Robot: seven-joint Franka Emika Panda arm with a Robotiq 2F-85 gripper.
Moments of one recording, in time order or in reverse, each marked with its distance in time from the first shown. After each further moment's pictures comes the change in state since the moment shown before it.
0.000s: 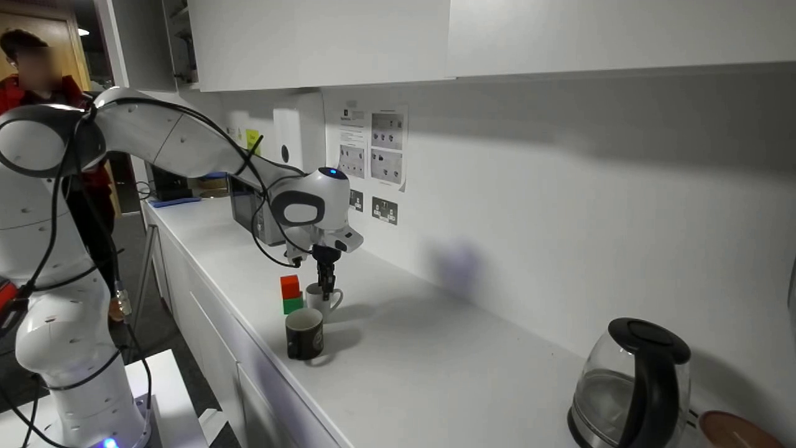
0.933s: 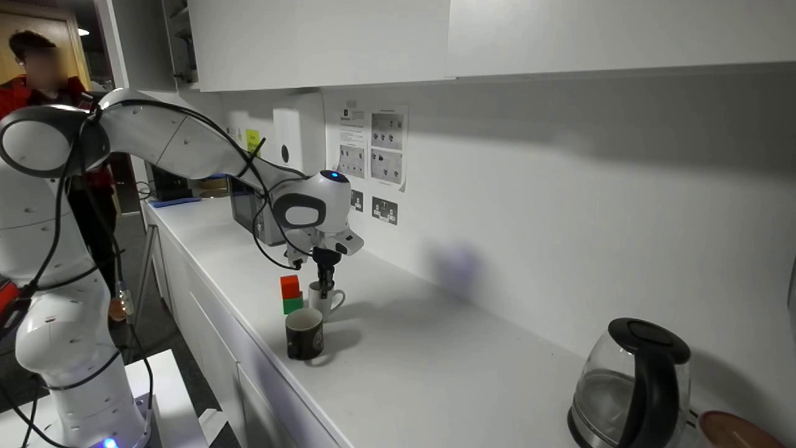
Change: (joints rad) arm 0.000 0.016 0.000 0.000 0.000 0.000 0.000
